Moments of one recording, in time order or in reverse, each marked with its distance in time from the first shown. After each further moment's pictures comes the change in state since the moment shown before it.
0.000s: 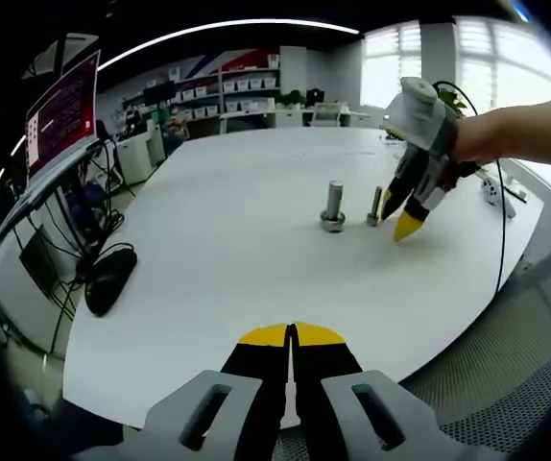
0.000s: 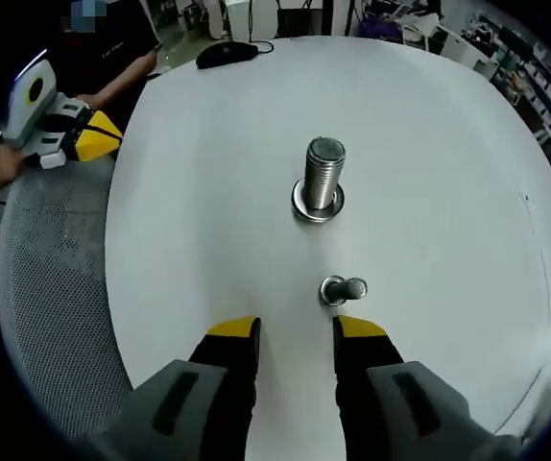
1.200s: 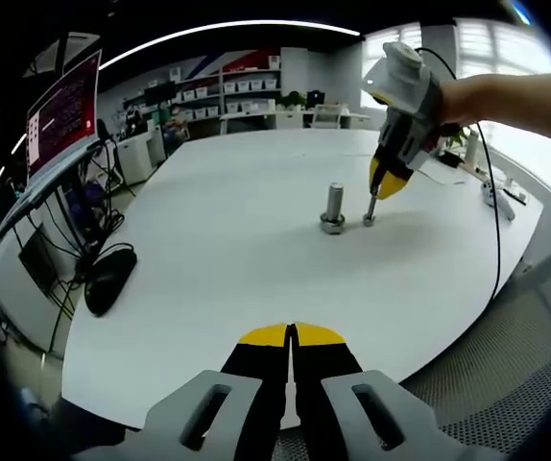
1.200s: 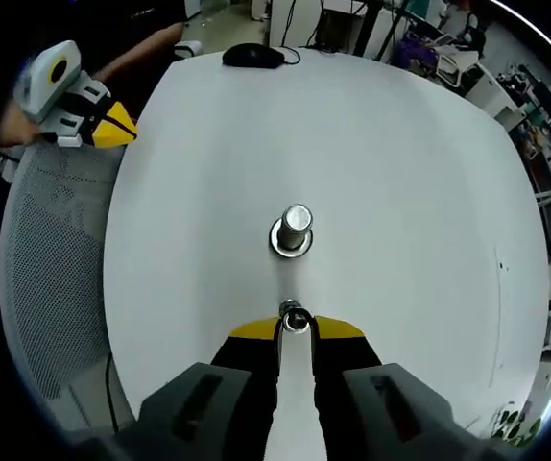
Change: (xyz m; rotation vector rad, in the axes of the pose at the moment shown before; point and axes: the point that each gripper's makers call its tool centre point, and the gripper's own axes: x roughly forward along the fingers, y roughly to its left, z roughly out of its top) left arm -0.001 0.000 0.001 -0.007 -0.010 -0.003; right arm -0.023 -0.032 0.044 -0.272 0.070 -0.046
